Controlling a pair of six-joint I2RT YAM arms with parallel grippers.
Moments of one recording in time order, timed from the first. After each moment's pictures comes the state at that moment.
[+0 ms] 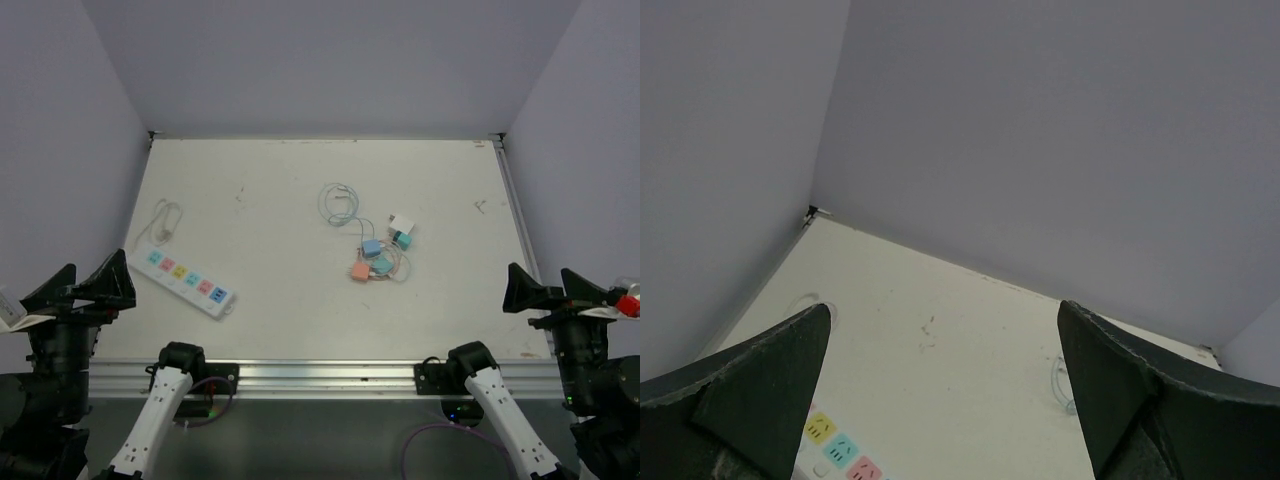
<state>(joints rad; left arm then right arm) -0.17 0.31 1.41 -0.89 -0.32 -0.33 0.32 0.25 1.28 -0.94 0.38 0.14</state>
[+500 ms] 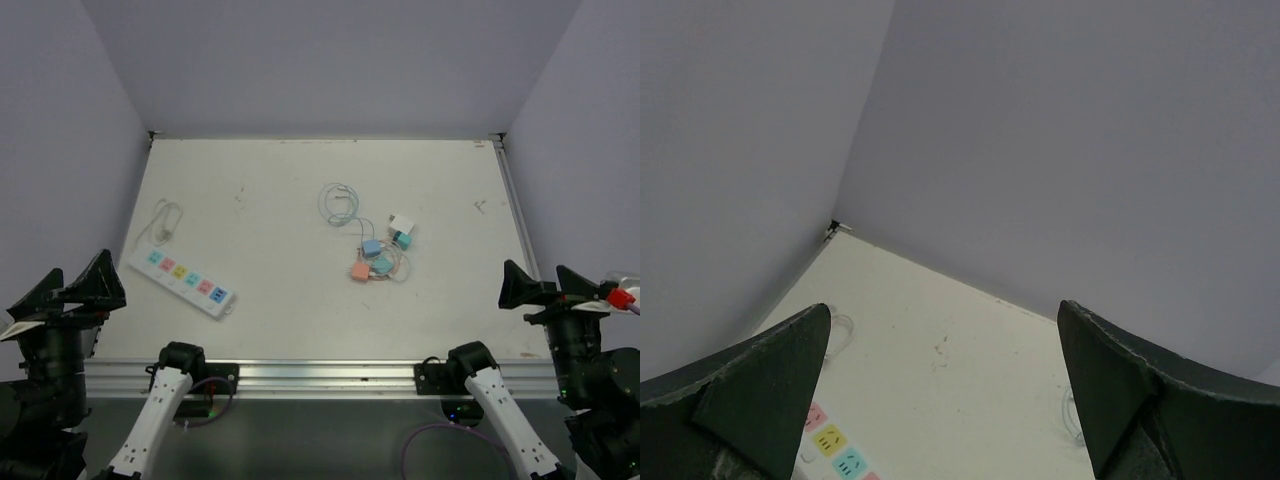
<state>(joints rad) -0.19 0.30 1.41 -0.87 -0.42 -0.33 0.32 0.25 1.24 -0.92 0.38 0.14</state>
